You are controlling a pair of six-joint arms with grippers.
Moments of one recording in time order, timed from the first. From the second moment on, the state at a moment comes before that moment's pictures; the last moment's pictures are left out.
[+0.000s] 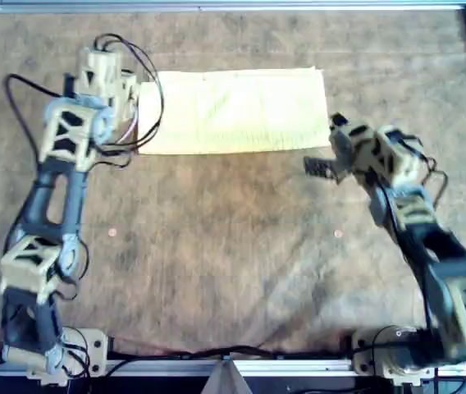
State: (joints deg) left arm -14.1 56.5 26.1 69.2 -3.4 6.8; right arm 8.1 86.1 117.7 -14.8 -9.8 -7.3
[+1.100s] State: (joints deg) left arm -14.0 172.0 146.6 47.3 -3.9 -10.6; right arm 7.6 164.2 154.8 32.2 -9.6 -7.3
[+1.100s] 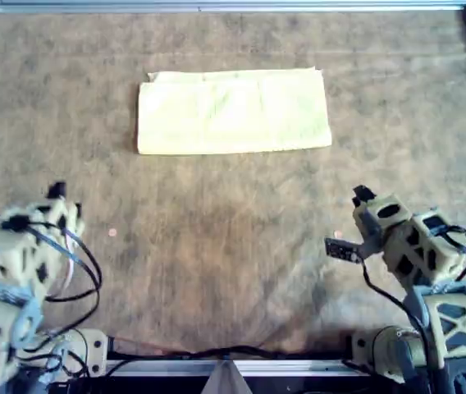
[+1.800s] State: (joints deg) left arm -14.0 176.4 173.5 37.6 -3.9 -3.1; right arm 7.6 176.8 169.9 40.1 -9.4 -7.5
